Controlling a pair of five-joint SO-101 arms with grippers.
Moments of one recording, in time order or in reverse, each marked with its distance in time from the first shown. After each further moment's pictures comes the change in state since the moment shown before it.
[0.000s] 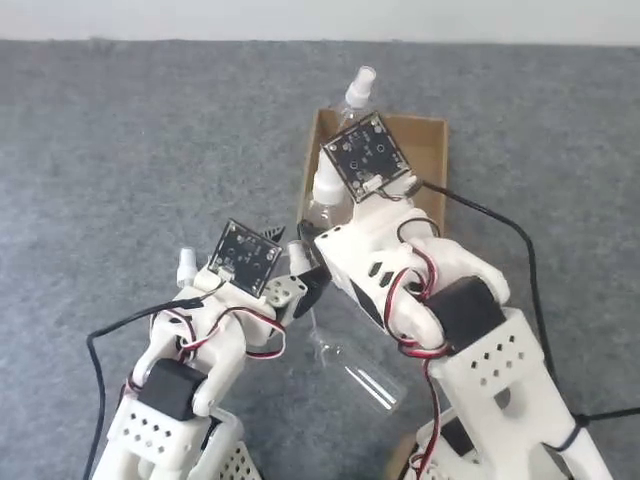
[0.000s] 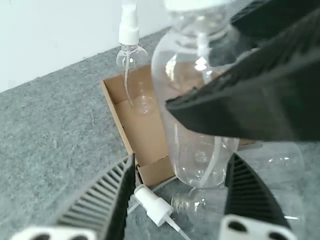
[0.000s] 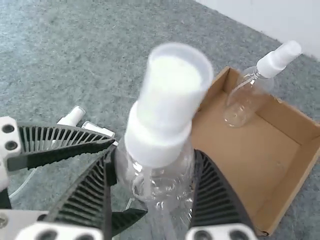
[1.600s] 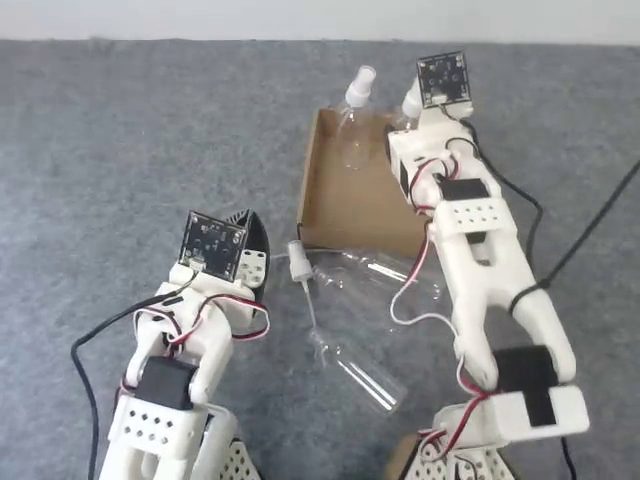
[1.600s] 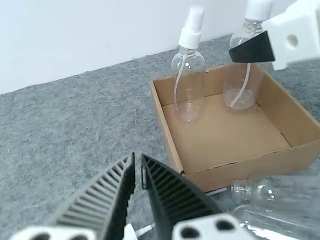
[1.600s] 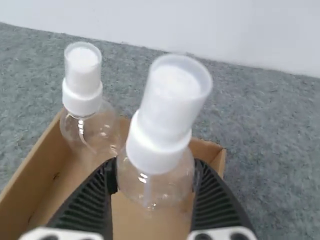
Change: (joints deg) left arm -9.5 0.1 4.7 -8.5 1.4; right arm 25.5 42.5 -3.6 -43.6 2.4
